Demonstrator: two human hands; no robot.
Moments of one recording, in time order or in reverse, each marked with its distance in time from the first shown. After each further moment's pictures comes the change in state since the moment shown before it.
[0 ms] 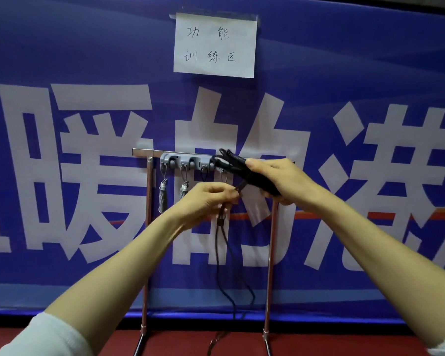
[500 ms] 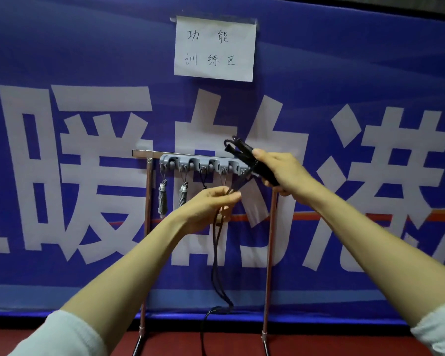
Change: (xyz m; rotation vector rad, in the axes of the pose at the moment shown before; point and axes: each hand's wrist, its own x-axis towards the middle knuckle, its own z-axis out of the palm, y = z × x) left_hand 0.005 -0.009 0.004 -0.144 -0.079 -0.076; right_hand 0.016 0.003 -0.006 0.062 0.145 0.081
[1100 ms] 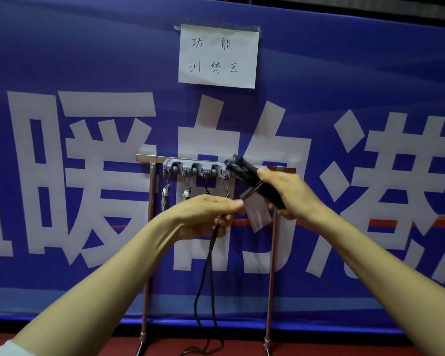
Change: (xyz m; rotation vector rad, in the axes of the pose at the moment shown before) left_hand -0.028 0.023 0.000 0.138 -0.070 -0.179; right_hand -0.029 0.006 0.002 0.084 -0.018 -0.019
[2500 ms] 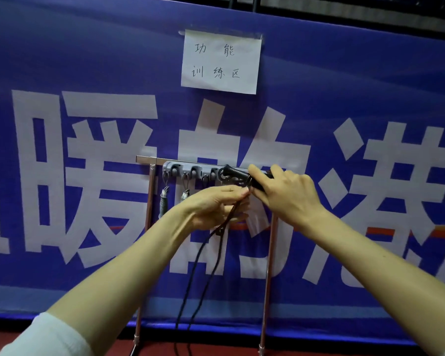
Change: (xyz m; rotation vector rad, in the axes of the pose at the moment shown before) left_hand 0.021 0.021 0.016 -0.307 0.038 0.071; right_hand 0.018 0.010 0.000 -1.299 0.385 -0.798
